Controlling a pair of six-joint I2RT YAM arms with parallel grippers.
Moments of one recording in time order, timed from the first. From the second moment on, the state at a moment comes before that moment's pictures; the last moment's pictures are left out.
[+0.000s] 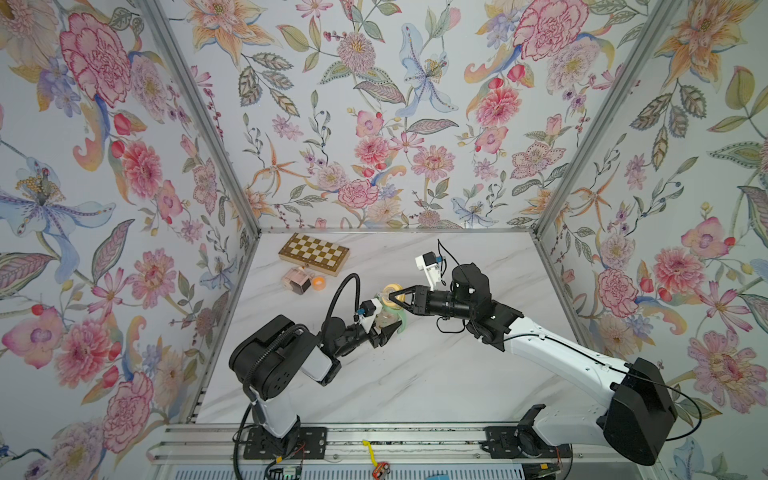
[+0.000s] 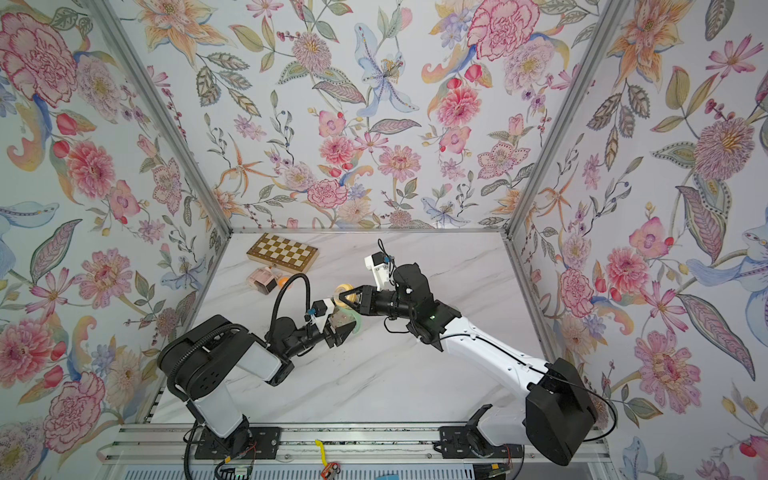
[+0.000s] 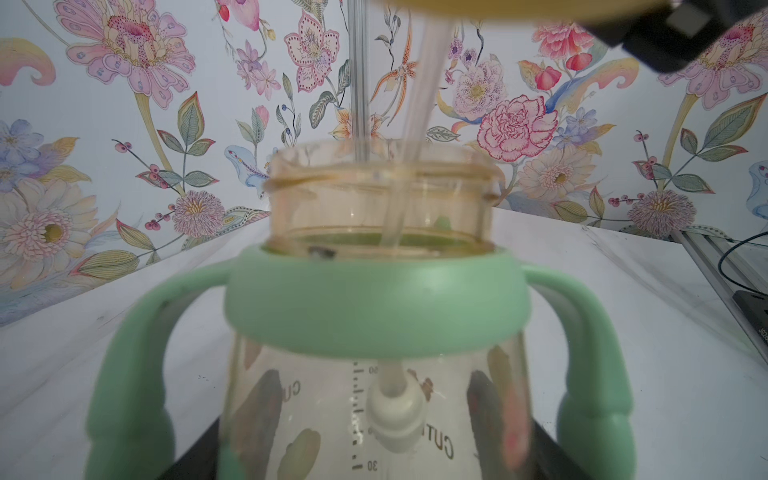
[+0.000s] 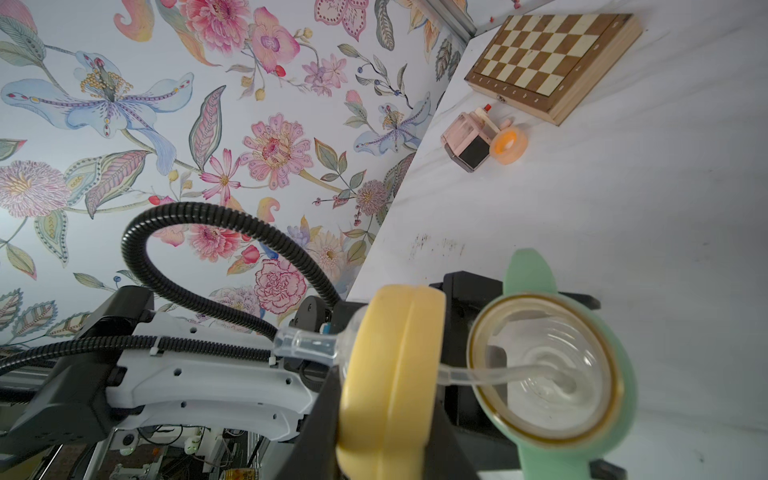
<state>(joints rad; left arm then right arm) -0.57 1.76 0.34 1.44 0.43 -0.01 0.75 1.33 0.93 0.13 -0.51 0.85</state>
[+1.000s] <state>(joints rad) -0.57 1.73 0.34 1.43 0.42 0.00 0.67 1.33 0.83 0.13 -0.45 0.95</state>
